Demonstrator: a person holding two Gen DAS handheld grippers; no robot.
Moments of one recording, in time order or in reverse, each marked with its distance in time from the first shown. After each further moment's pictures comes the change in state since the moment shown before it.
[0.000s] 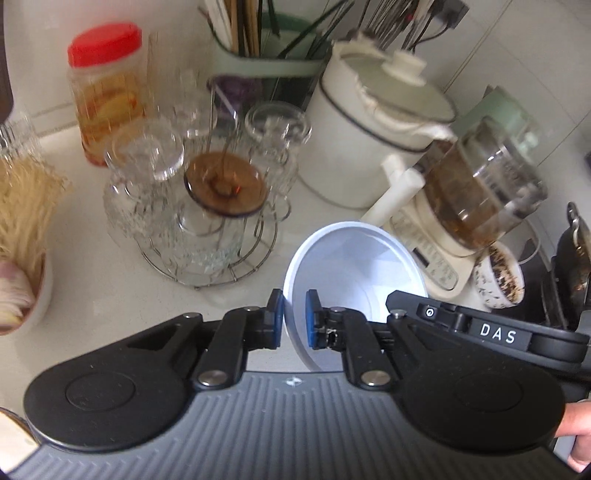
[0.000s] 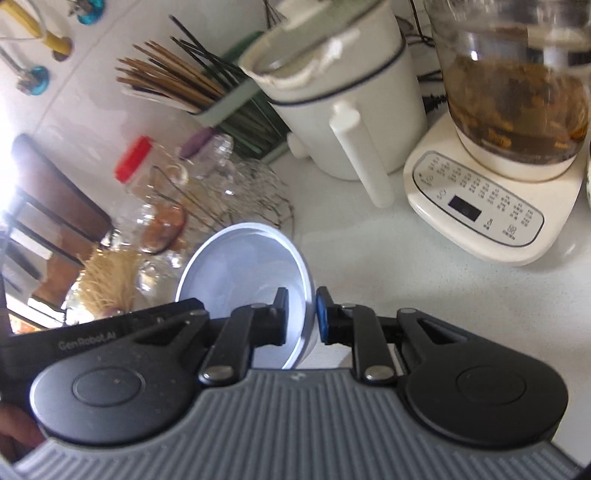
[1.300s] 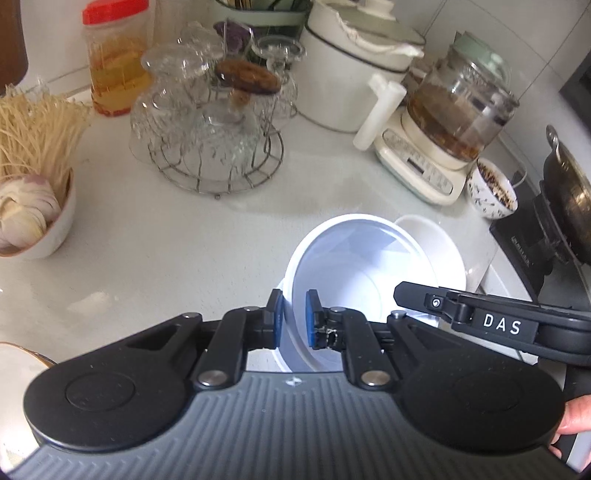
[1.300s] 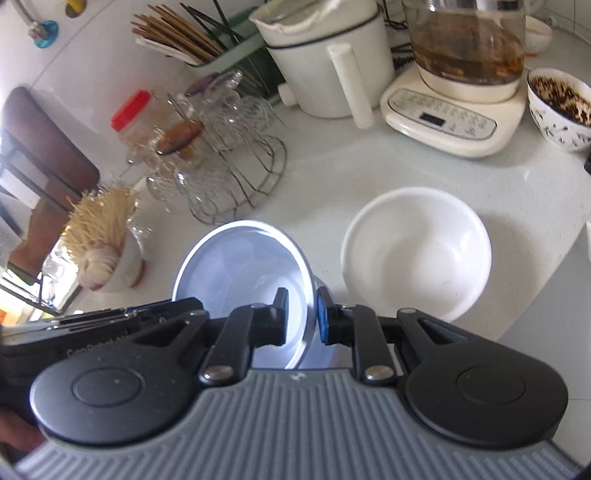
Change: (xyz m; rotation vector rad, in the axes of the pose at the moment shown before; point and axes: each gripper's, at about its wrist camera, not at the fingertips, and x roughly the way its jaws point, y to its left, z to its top) left arm -0.027 0.031 -0.088 0.118 0.094 -0.023; right arm -0.020 0.037 -0.100 0.043 0.012 -0.153
